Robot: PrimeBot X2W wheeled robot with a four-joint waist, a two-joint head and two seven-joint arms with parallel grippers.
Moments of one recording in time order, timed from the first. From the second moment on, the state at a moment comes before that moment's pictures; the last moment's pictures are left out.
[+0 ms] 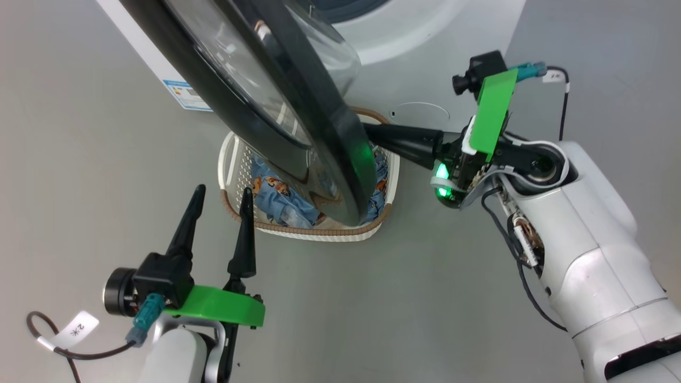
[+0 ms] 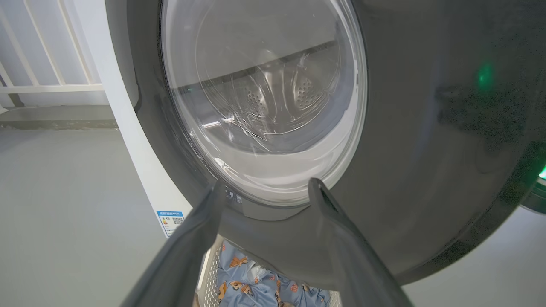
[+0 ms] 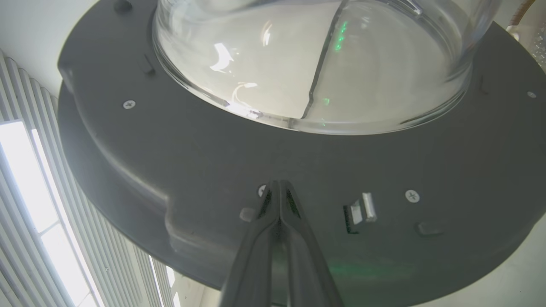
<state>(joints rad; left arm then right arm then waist) -0.31 0.03 -0.29 0.19 -0.24 0.05 -0.25 -0.97 -0.09 0.32 0.72 1.73 0.12 0.91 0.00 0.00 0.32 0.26</state>
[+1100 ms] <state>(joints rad) -0.29 0.03 -0.27 0.20 -0.24 0.05 -0.25 -0.90 -0.08 0.43 0.63 1.90 0.12 0.70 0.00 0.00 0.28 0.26</state>
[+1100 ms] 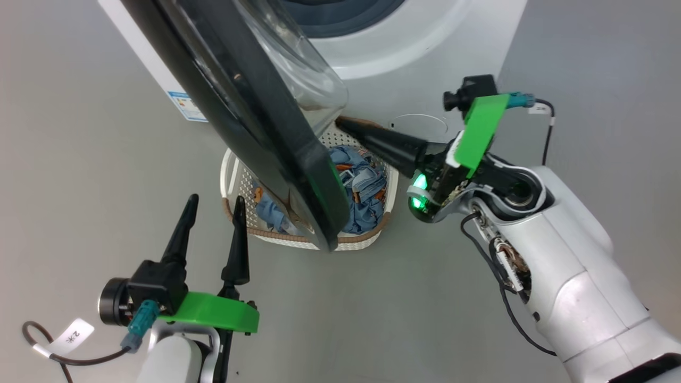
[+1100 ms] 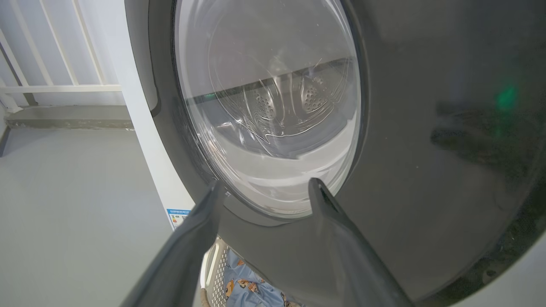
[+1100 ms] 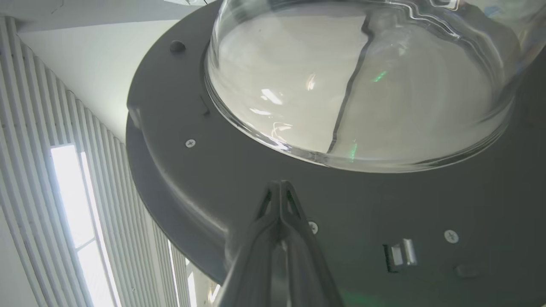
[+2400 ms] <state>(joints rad) -0.23 0.03 -0.17 0.22 -0.19 0.02 -0.25 -0.28 -0.26 0.30 -0.02 1.32 0.12 -0.11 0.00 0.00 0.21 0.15</state>
